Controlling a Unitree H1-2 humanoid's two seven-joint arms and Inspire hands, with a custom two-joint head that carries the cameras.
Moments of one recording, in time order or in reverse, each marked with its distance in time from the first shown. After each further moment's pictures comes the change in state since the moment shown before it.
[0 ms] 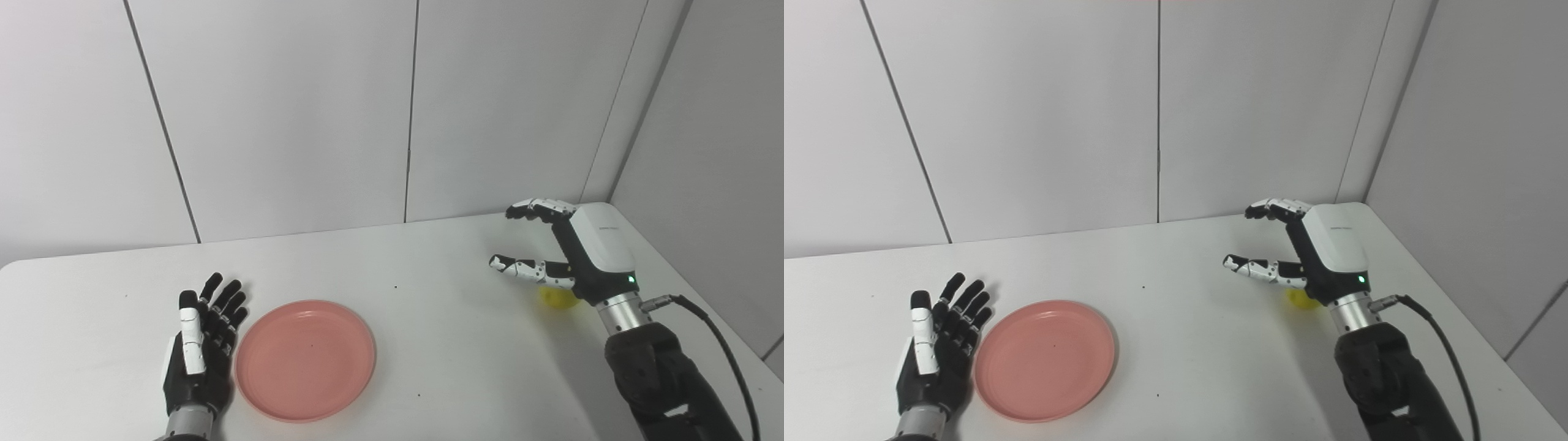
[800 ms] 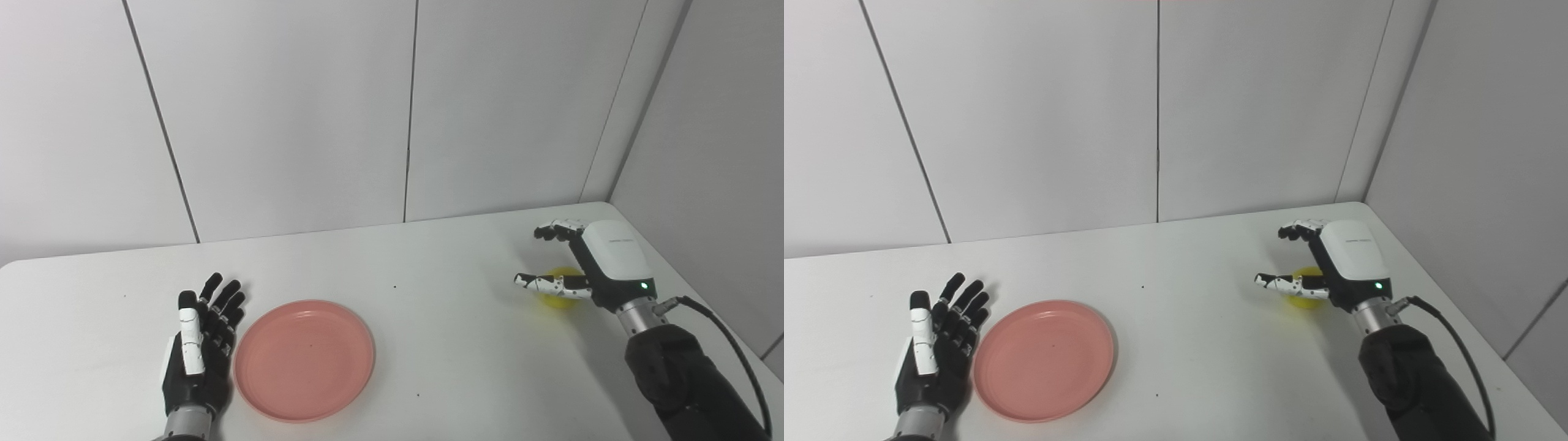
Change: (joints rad) left arm 0.003 0.007 -0.006 -0.001 0.000 0.000 -0.003; right arm -0.013 -0.080 0.030 0.222 -0.078 0.001 -0.080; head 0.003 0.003
